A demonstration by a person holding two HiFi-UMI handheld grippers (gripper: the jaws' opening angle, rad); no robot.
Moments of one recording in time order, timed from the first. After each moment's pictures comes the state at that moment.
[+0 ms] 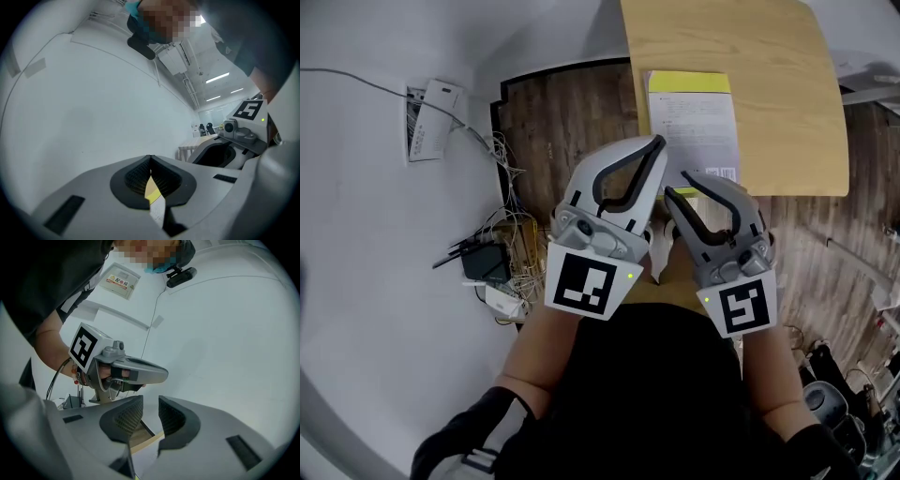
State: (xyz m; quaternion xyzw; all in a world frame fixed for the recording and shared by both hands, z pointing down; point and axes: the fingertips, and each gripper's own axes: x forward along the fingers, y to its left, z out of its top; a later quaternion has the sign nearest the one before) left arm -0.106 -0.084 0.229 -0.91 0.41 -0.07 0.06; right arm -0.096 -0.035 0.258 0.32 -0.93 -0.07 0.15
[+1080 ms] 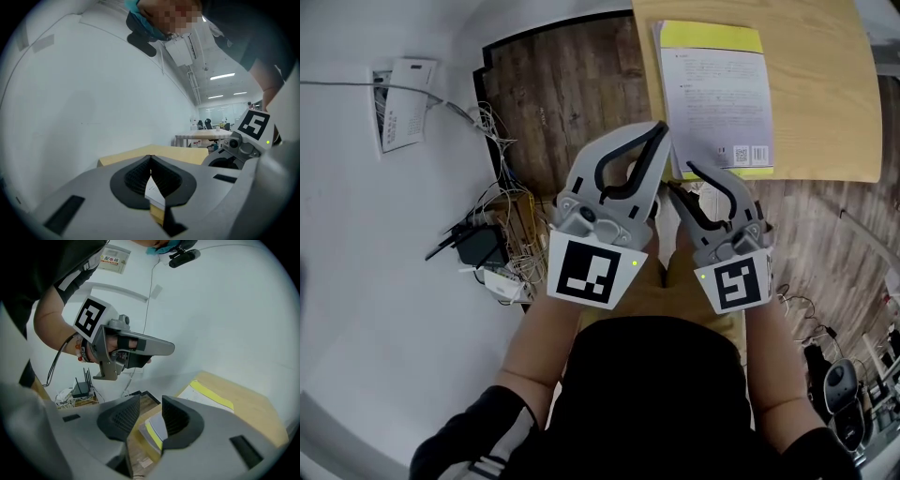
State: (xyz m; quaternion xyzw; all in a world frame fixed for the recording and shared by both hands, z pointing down) left arm -0.121 -0.085 0.347 -0.91 0.39 -0.11 0.00; right arm -0.101 -0.014 0.421 0.31 -0.91 0.03 0.26
